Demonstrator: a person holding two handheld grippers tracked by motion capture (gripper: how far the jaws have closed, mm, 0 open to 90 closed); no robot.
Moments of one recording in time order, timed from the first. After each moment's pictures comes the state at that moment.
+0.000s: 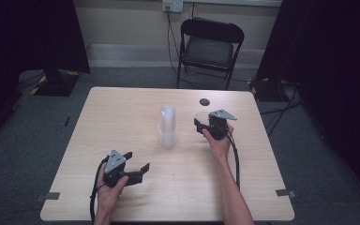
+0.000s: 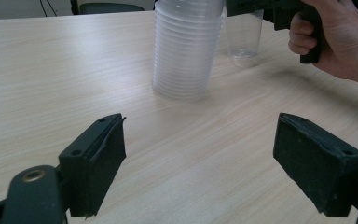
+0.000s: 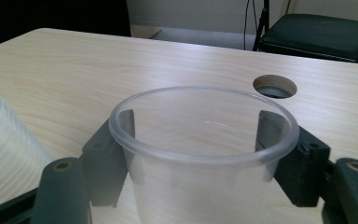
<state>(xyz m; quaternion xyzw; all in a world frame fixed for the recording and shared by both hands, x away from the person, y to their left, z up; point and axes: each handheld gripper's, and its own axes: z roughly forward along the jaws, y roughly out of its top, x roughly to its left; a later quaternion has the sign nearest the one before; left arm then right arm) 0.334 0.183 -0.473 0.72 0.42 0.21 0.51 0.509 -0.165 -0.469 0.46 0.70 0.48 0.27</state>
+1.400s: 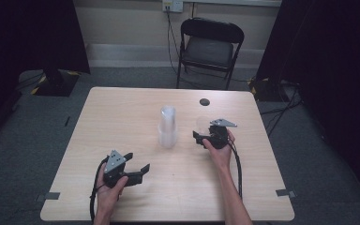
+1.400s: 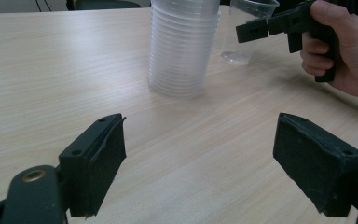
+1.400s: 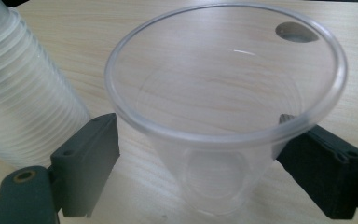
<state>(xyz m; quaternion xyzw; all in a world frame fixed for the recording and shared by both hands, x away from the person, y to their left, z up) 0.332 0.182 -0.472 0.72 0.41 0.20 0.52 0.484 -0.169 -0.483 0.48 0.72 0.45 0.21</state>
